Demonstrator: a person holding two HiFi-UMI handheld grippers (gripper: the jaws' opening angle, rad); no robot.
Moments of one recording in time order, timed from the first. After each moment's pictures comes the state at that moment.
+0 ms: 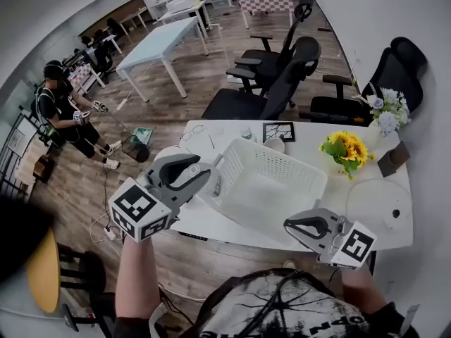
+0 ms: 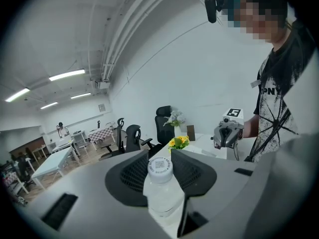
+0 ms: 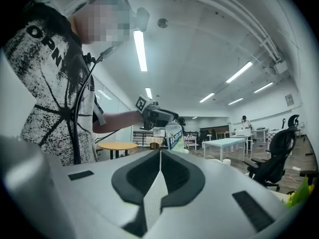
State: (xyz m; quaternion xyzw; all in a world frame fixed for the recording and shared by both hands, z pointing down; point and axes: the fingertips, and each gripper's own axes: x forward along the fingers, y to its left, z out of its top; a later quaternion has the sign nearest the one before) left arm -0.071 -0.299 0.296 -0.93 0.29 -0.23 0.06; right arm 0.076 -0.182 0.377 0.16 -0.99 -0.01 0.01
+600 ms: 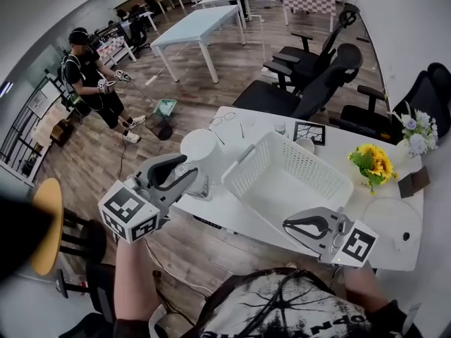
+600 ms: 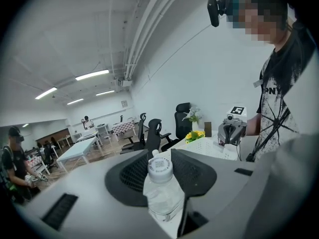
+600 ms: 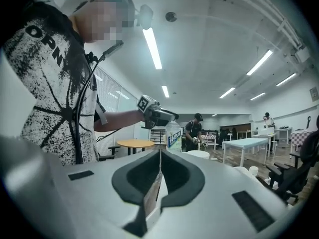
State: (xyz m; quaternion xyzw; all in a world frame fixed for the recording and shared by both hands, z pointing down) left arm -0.174 -0.262 0.291 -0.88 0.41 -0.23 0.03; right arm 0.017 -0.177 0.372 0.05 -1.00 -0.02 0.03
